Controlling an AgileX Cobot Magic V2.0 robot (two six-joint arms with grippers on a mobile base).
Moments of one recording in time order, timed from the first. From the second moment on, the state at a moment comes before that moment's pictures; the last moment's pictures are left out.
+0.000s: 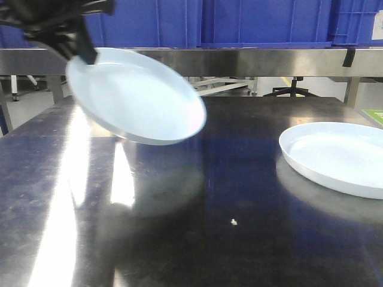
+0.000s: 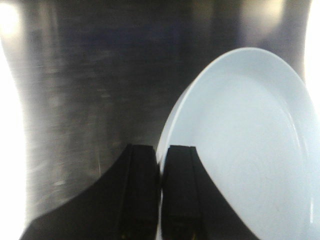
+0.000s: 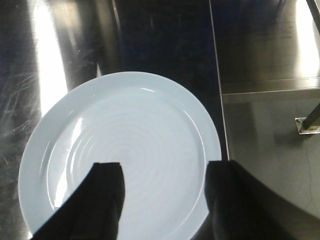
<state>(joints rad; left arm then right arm) -0.45 1.63 -1.29 0.01 0.56 -0.19 0.02 1.02 -0.55 -0.01 0.24 0.23</state>
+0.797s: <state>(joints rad) -0.53 1.85 -1.38 0.04 0.59 -0.19 0.02 1.02 -0.55 -0.01 0.24 0.23</state>
